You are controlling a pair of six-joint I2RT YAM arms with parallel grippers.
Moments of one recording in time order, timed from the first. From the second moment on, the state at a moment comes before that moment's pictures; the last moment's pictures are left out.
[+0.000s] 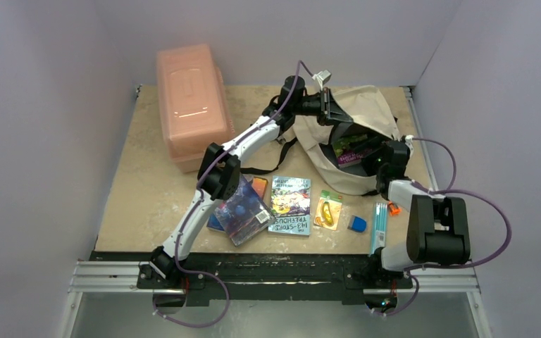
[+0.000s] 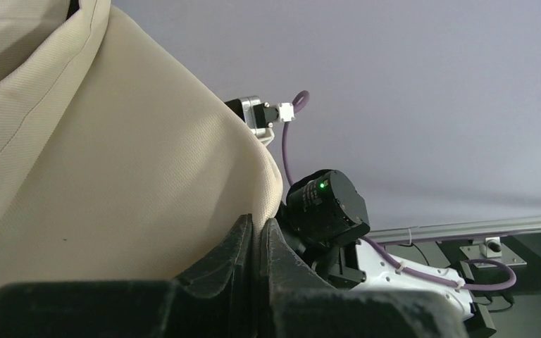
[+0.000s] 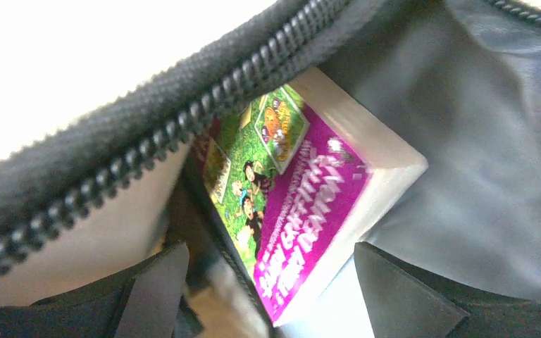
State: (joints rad) left arm -0.66 2.64 2.45 0.17 0.91 -1.30; right arm -0.09 1.46 0.57 0.44 -0.12 0.99
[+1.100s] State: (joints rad) left arm -0.66 2.50 2.15 -0.01 0.81 -1.15; right arm 0.09 0.72 0.82 -0.41 0.05 0.43
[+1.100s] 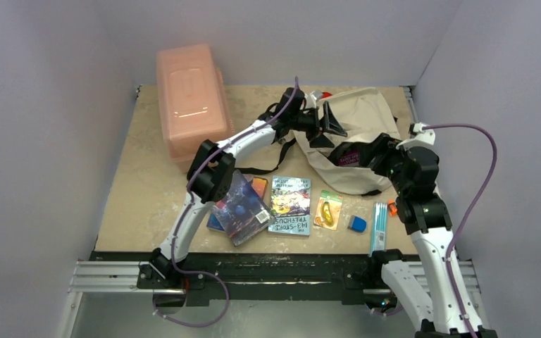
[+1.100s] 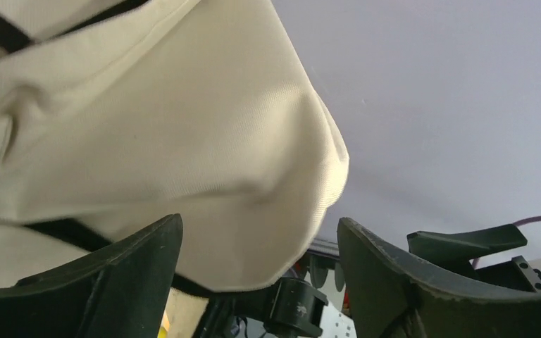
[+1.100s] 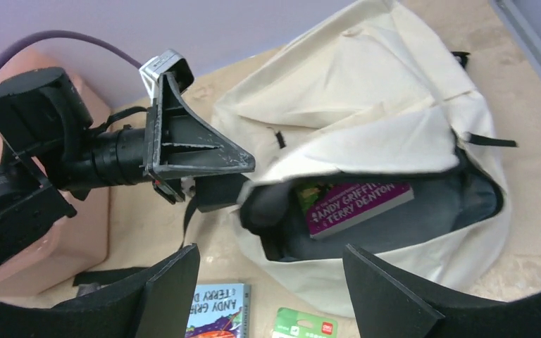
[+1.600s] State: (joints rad) left arm -0.63 1.48 1.42 -0.45 0.36 -0.71; right arm 0.39 0.92 0.81 -0.18 -0.21 0.46
